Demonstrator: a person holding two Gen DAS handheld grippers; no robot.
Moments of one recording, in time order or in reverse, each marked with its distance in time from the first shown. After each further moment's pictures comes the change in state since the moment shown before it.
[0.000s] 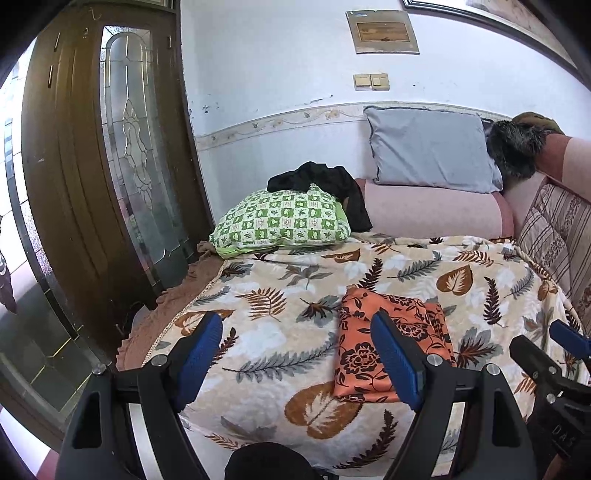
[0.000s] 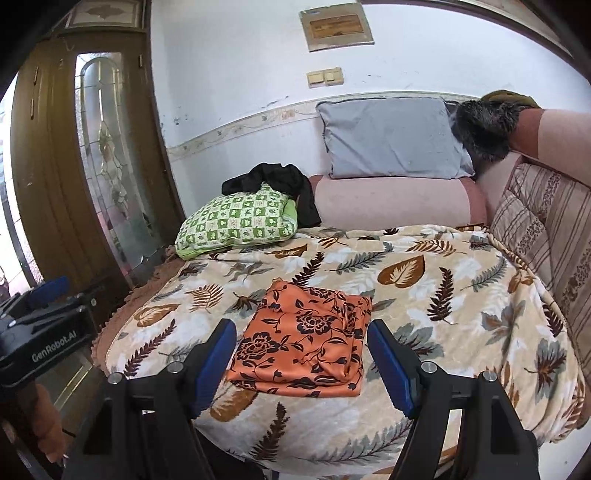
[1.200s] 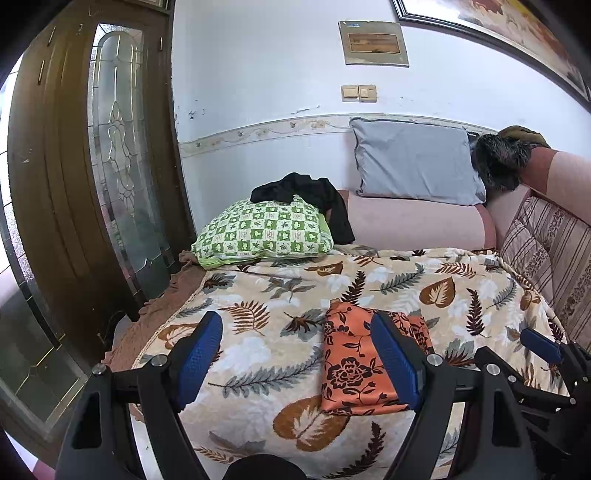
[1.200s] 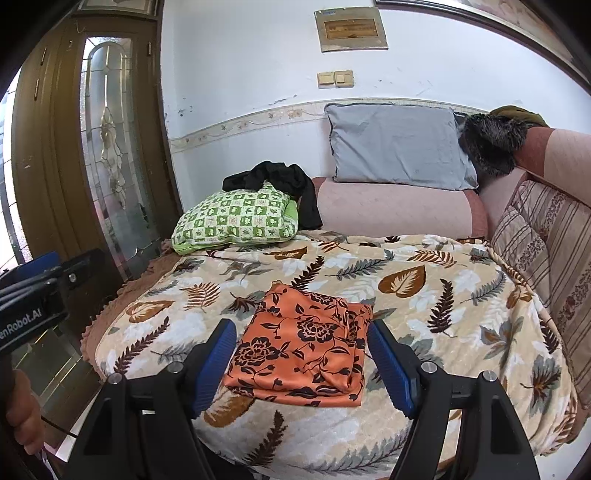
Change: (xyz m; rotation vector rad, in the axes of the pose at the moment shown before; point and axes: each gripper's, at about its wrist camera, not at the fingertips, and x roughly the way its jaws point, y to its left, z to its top) left arm 0.000 0.010 0.018 -0.008 -0.032 -0.086; right arm 0.012 0.005 0.010 -0.051 0.004 -0.016
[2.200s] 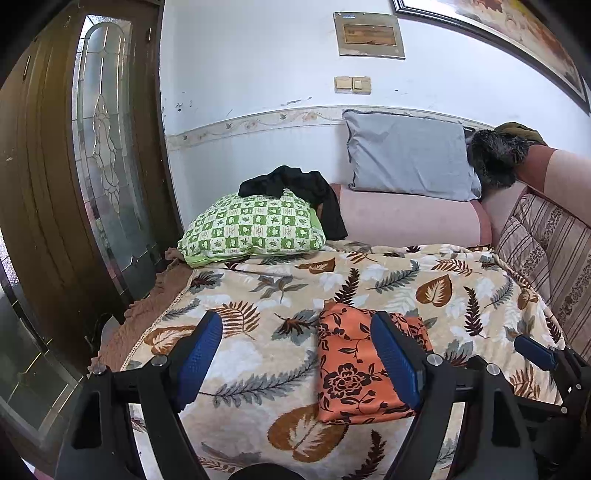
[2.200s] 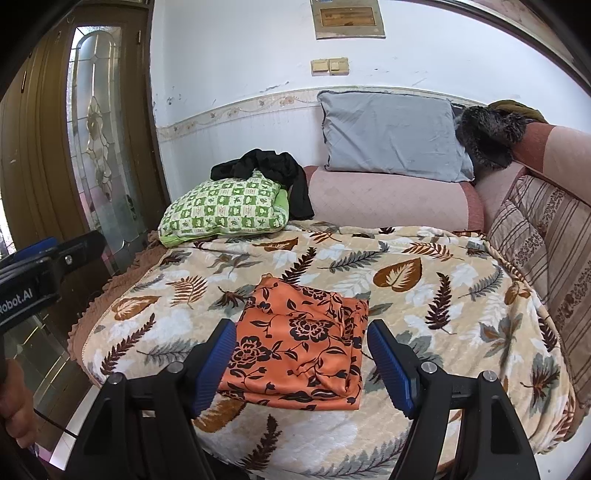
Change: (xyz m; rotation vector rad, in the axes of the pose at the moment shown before) left arm 0.037 0.004 0.009 0.004 0.030 -0.046; right arm 0.036 0.007 0.004 -0.015 0.046 -0.041
